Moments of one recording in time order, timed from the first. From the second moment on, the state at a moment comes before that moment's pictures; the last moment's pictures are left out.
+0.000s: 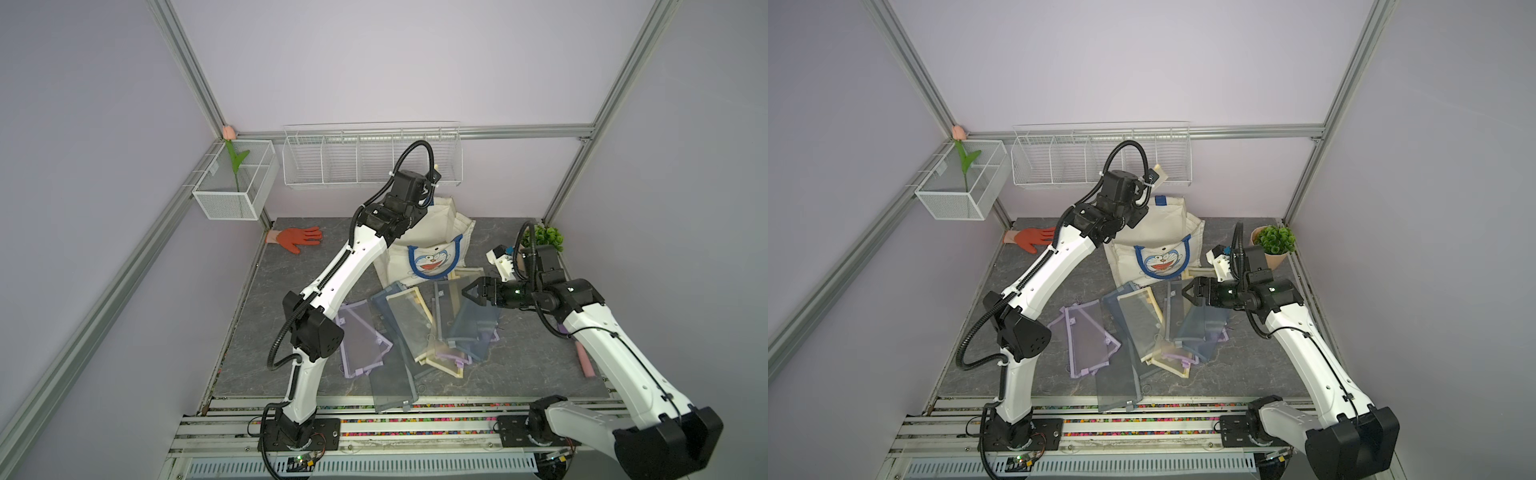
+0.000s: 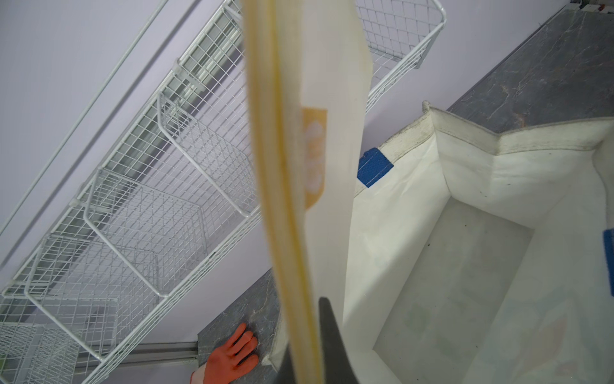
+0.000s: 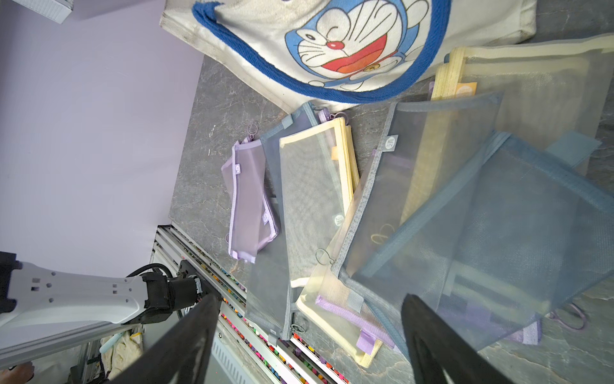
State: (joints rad) left arm -0.71 2.10 2.35 -0.71 -0.41 0.45; right arm 0.28 1.16 1.12 -0.83 -0.52 0.34
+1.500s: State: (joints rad) left arm -0.79 1.98 2.27 -0.84 -0.27 0.14; right arm 0.23 1.18 1.06 -0.85 -0.49 0.34
